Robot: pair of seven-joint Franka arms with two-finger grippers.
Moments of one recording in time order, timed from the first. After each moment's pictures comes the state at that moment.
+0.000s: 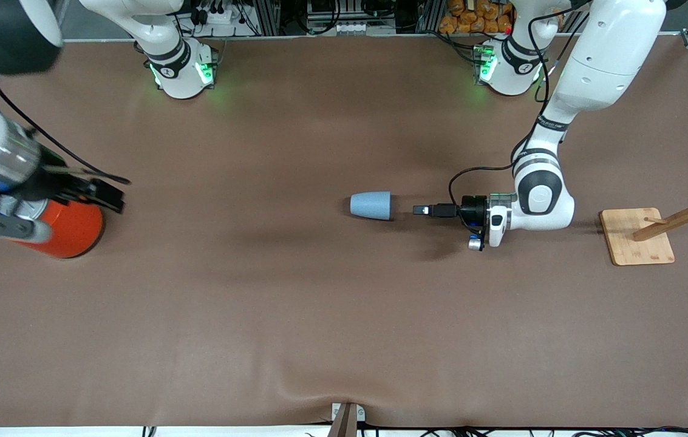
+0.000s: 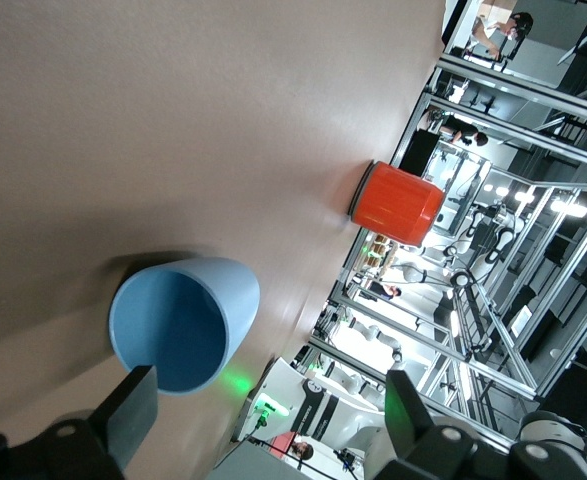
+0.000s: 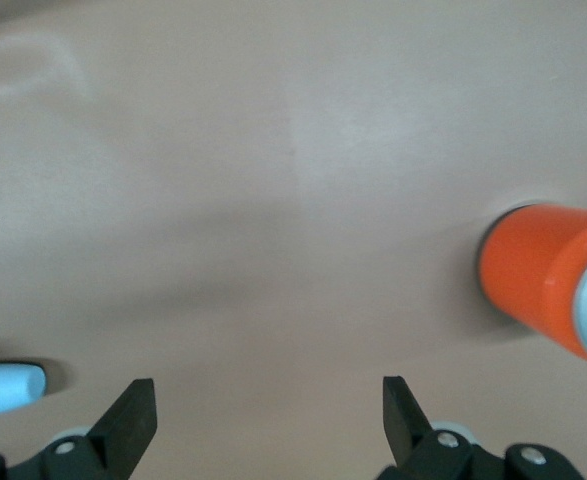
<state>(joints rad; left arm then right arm) -0.15 0.58 -0.08 -2.06 -1.48 1.88 0.64 -0.02 0.31 0.25 -1.11 -0.08 1.37 0.35</state>
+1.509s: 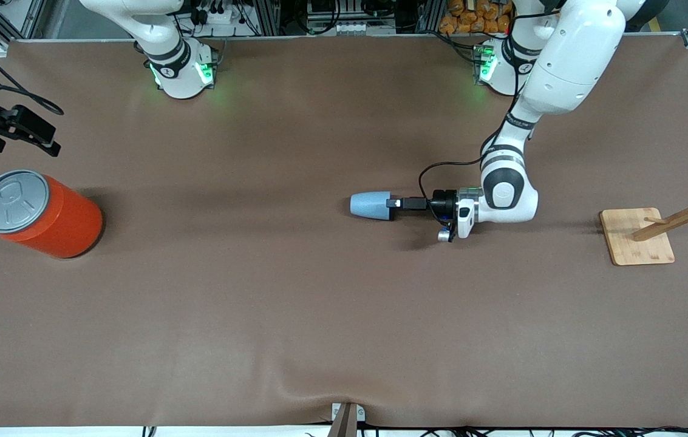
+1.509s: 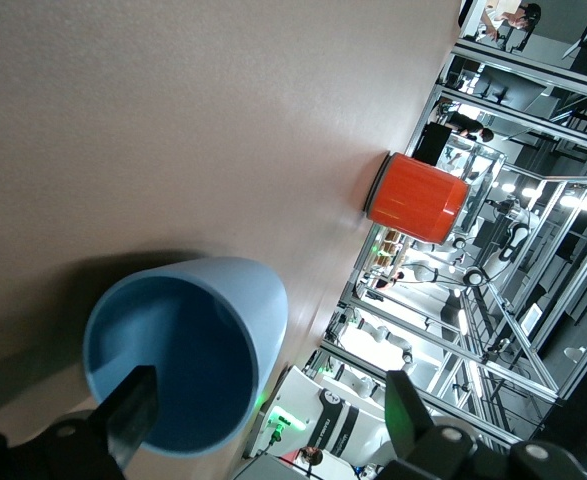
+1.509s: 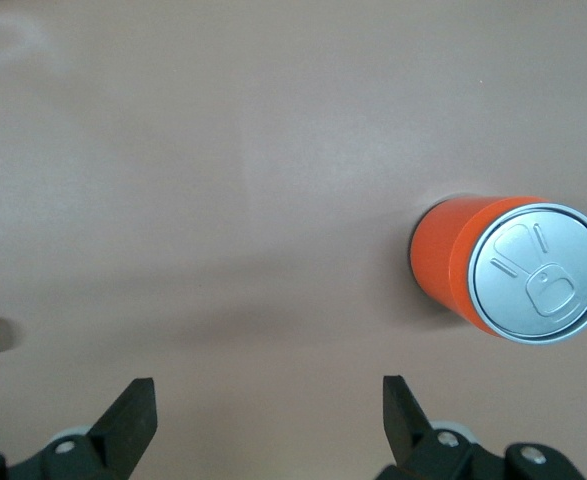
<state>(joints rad) -0.29 0.64 -0.08 -2.06 -1.63 1.95 0.72 -0.02 -0.03 0.05 -1.51 0.00 1.50 0.14</state>
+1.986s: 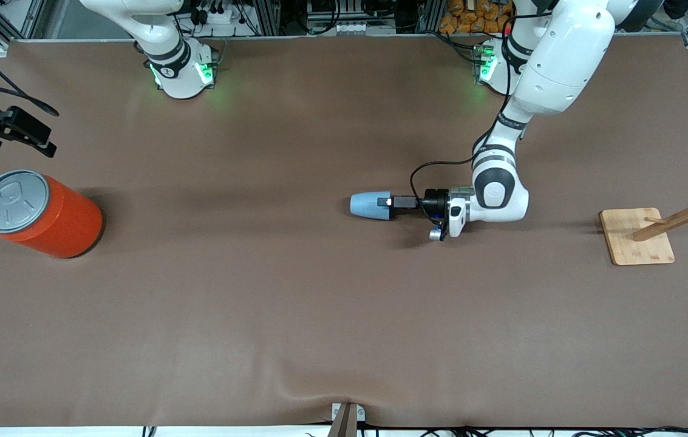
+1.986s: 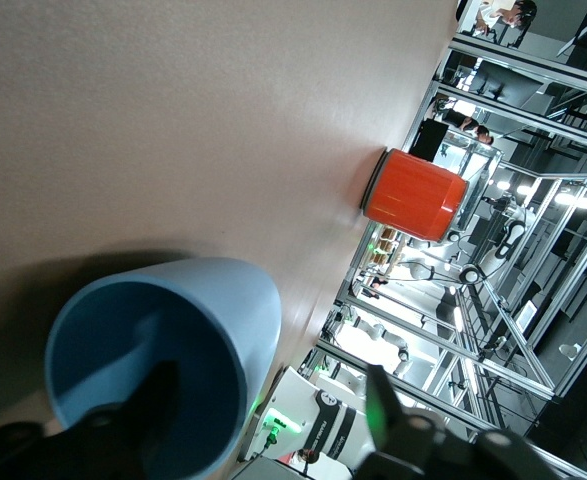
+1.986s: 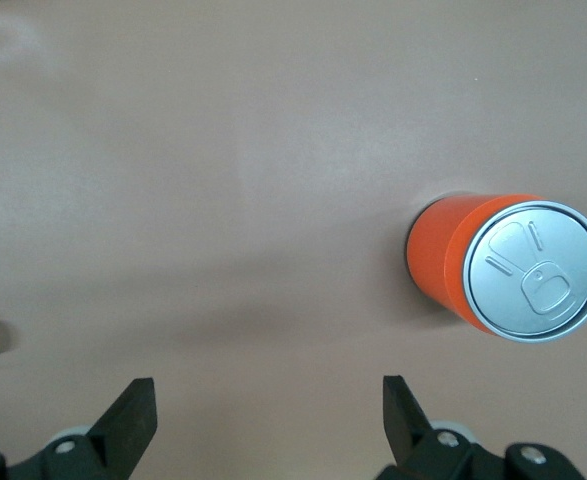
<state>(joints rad) -0.32 0.66 -0.08 -2.05 -1.66 1.95 0.74 -0.02 -0.03 0.05 -1.51 0.00 1.50 0.13</state>
